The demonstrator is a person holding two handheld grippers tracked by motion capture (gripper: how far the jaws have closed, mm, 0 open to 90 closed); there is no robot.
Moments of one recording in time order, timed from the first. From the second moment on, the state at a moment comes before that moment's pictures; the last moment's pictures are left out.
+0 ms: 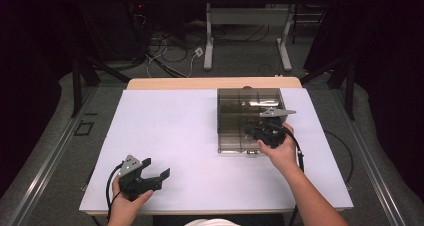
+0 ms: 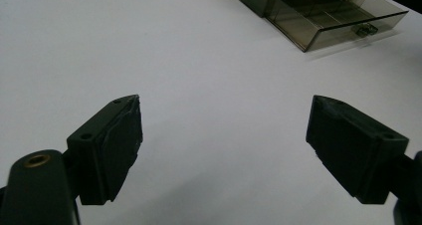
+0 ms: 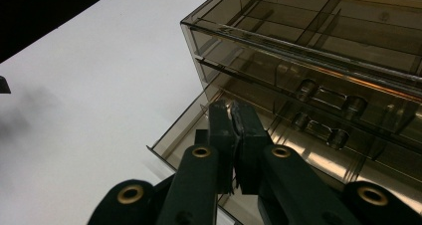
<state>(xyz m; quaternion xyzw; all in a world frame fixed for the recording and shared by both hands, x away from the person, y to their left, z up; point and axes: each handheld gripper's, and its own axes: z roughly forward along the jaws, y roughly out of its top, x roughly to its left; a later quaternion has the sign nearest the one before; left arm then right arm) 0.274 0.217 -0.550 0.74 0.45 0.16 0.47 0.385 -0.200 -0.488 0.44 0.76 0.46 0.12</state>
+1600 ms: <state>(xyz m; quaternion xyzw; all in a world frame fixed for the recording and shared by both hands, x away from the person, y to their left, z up) 0.263 0.226 -0.550 0.73 0.47 0.17 0.47 0.406 -0.191 -0.523 0.46 0.79 0.40 0.12</state>
